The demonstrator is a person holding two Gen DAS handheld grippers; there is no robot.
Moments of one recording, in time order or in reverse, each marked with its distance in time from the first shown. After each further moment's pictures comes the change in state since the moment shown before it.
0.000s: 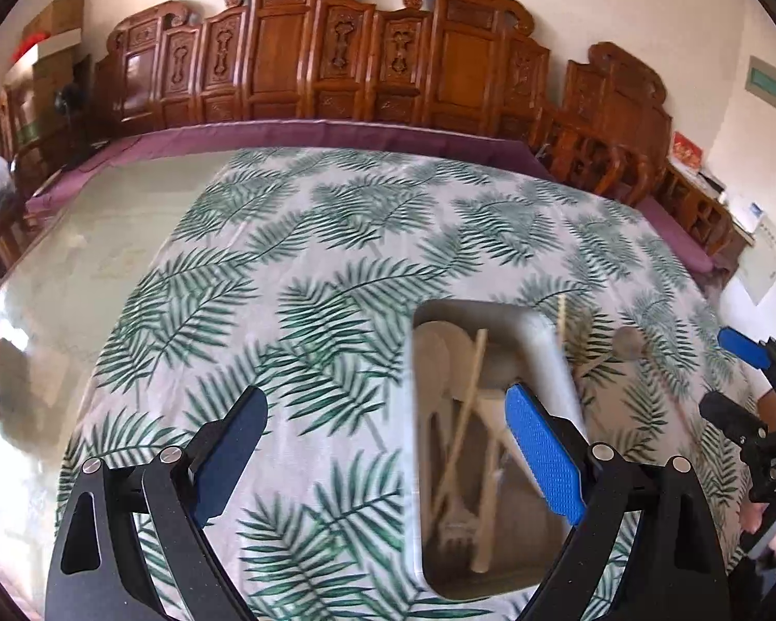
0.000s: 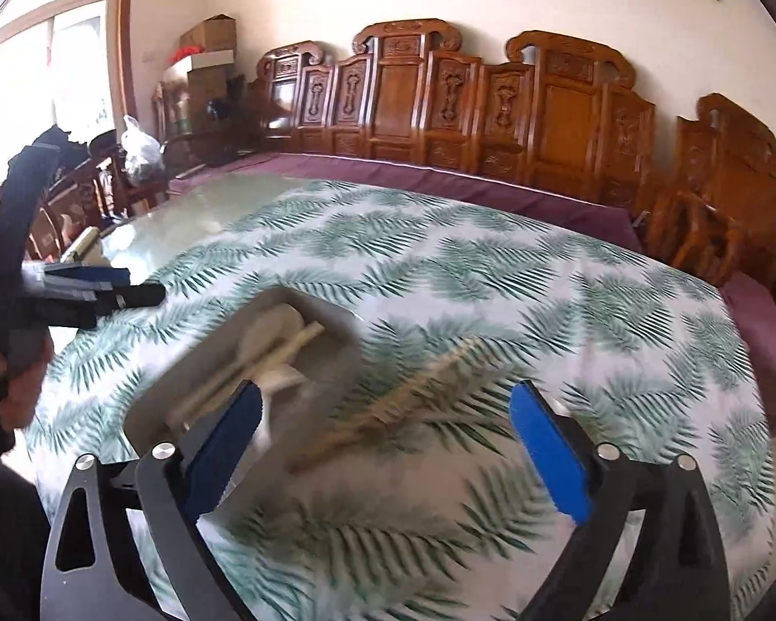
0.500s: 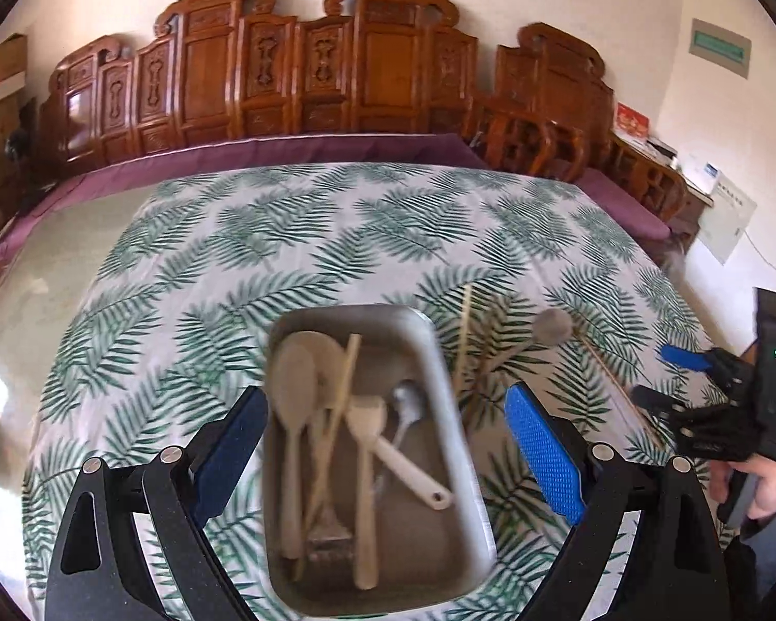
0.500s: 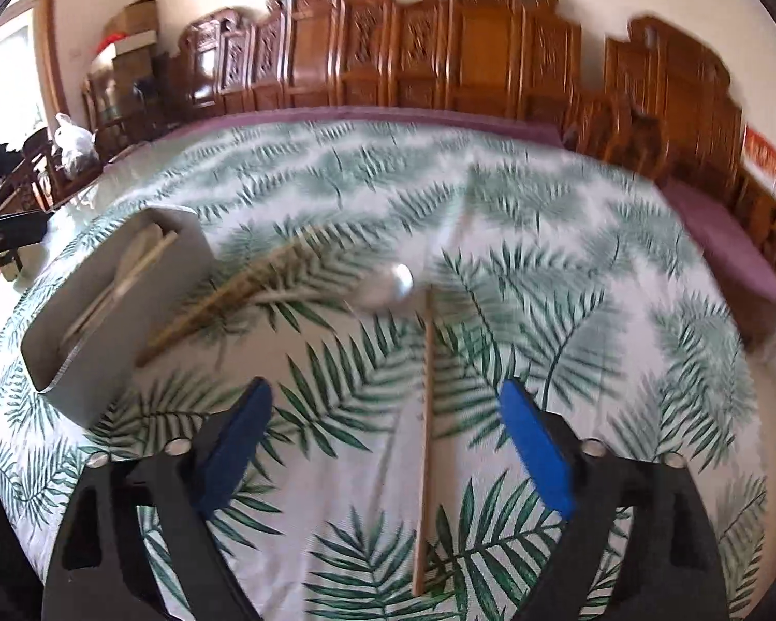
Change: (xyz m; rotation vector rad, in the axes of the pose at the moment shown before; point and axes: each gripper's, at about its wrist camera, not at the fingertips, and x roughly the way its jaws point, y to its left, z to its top) left arm 0.009 -0.083 -0.005 0.125 -0.010 -0.090; right arm 0.031 -0.100 -0.072 0.162 0.169 -0.092
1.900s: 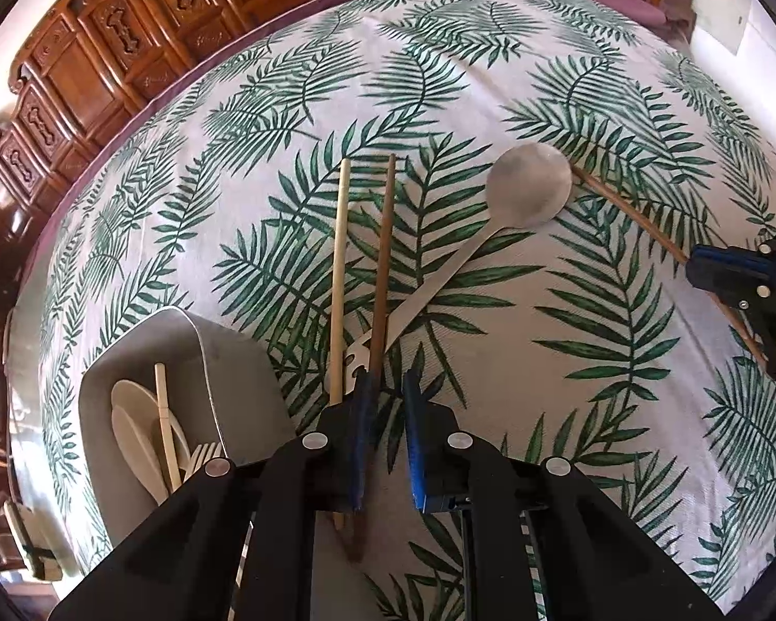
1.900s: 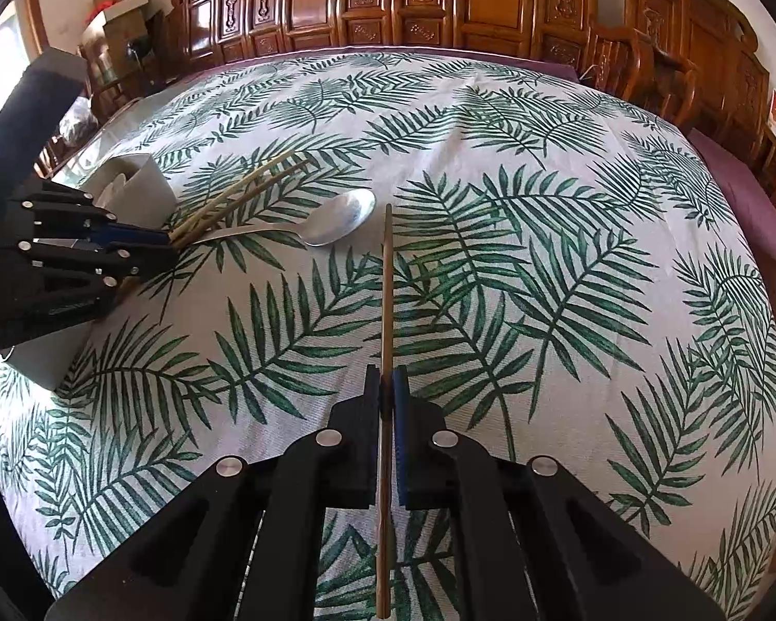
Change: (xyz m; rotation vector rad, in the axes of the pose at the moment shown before) left arm 0.150 -0.112 0.003 0.369 0.432 0.138; right arm 0.030 -0.020 -0.006 -0.027 0.142 0.048
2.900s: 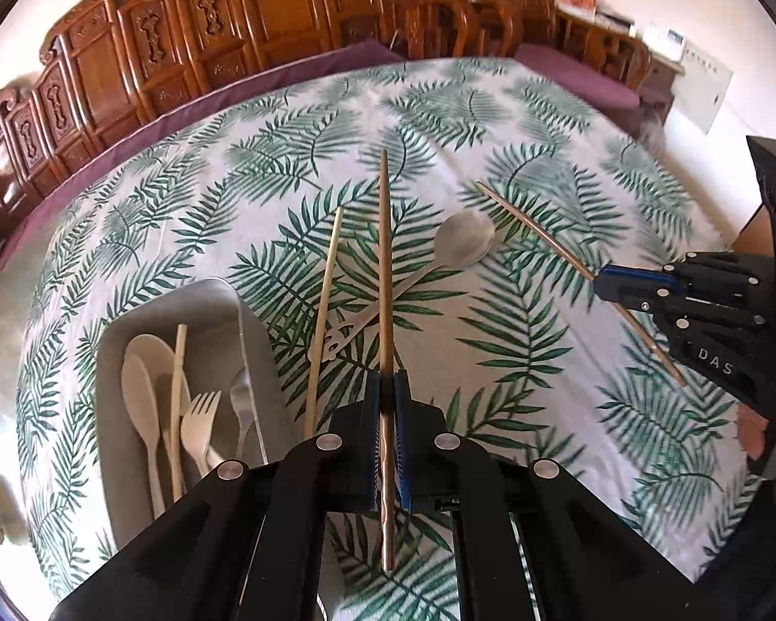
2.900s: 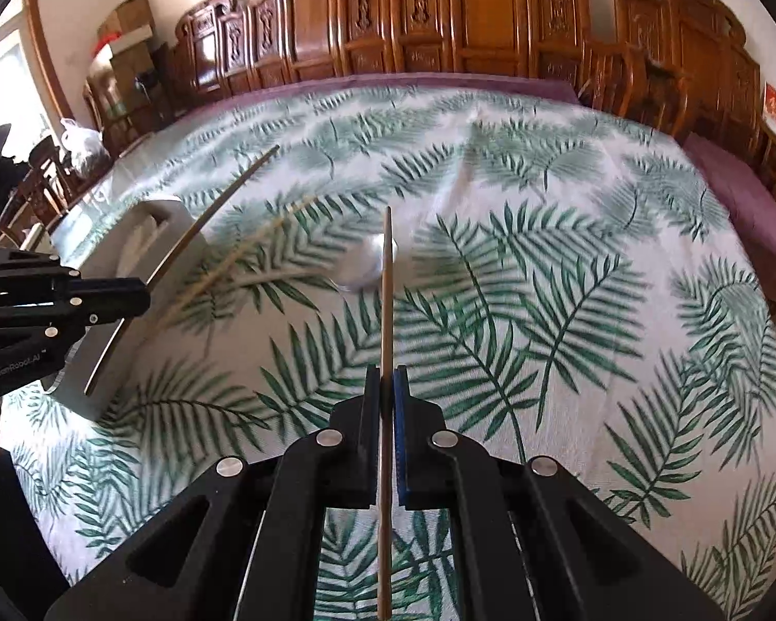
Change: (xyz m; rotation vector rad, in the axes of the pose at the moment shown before) left arm -0.073 0.009 -0.036 -0.118 -0.195 -0.138; right arm -0.036 0.008 0.008 0.033 -0.096 0.038
